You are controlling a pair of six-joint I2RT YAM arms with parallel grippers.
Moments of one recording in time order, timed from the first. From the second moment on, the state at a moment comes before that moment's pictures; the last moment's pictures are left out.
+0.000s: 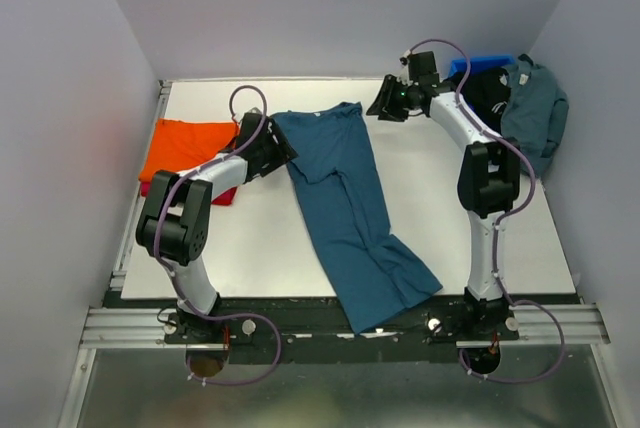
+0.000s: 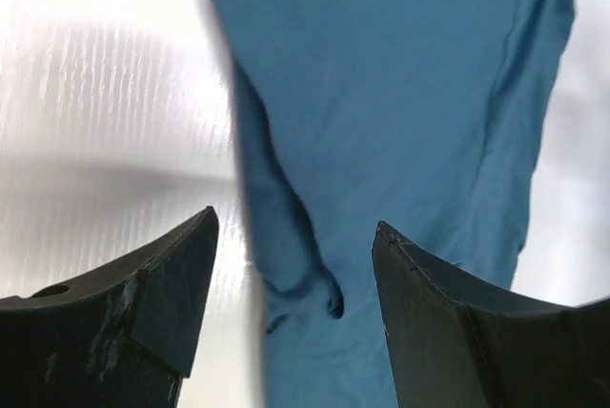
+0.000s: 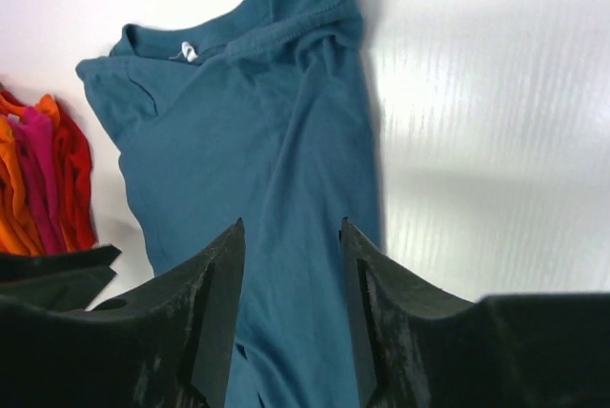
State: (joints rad) left arm -0.28 1.79 1.10 -0.02 0.08 -0.77; right arm 0.22 2.21 1.93 -0.50 -0.35 0.47
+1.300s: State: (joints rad) left arm -0.21 2.08 1.30 0.07 0.10 -0.83; right arm 0.22 2.53 2.14 -0.53 -0.49 0.51
